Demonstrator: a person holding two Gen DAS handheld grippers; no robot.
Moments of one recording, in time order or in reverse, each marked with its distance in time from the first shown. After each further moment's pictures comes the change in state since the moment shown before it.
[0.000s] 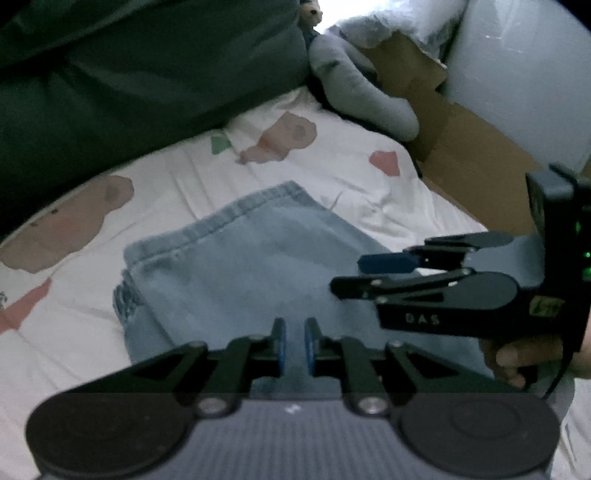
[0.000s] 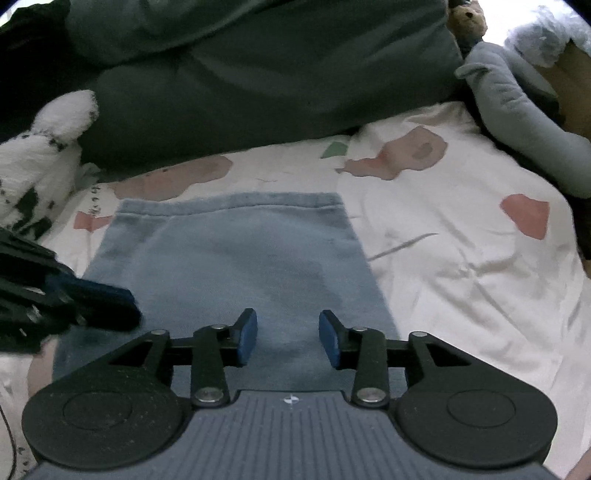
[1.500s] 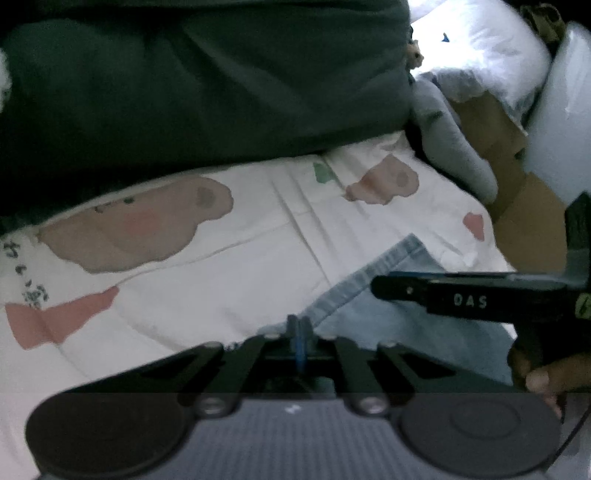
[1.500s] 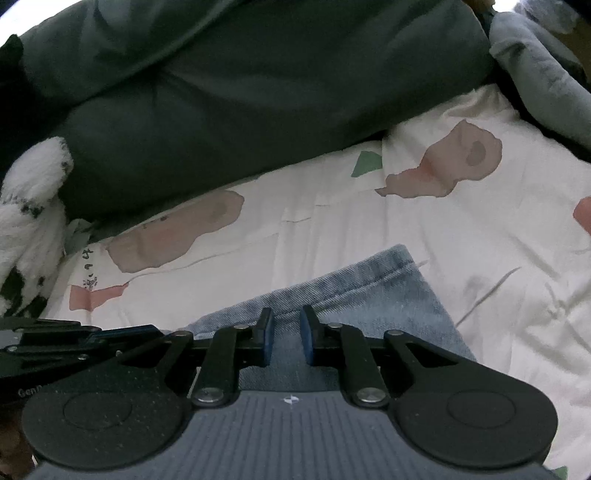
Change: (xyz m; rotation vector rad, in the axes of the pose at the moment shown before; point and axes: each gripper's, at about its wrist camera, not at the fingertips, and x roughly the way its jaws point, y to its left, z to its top) left arm 0.017 0.091 0.015 -0.202 -0.114 0.087; right arm 0.069 0.018 0.055 0.173 -0.020 0.049
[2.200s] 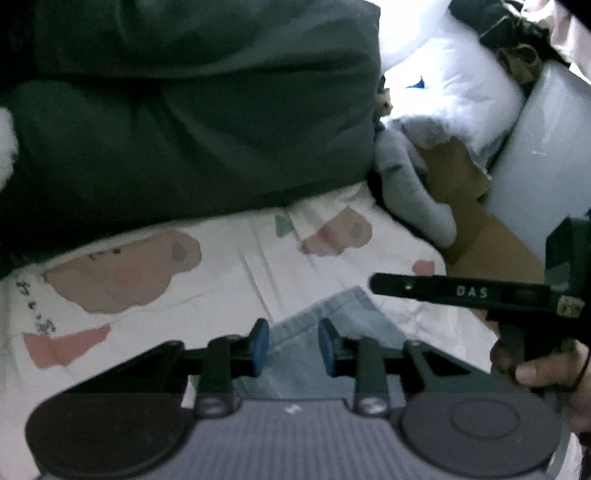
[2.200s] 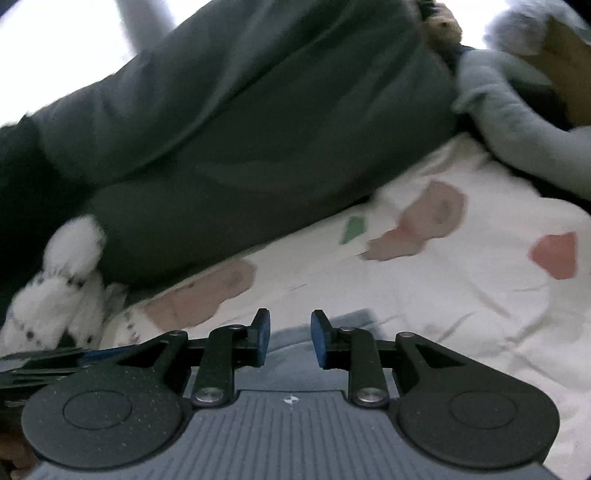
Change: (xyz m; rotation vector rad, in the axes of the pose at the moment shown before) left arm -0.054 -0.026 0.024 -0.034 -0.089 -0.080; right arm -0.073 -0.017 0.036 0.052 -0.104 0.077
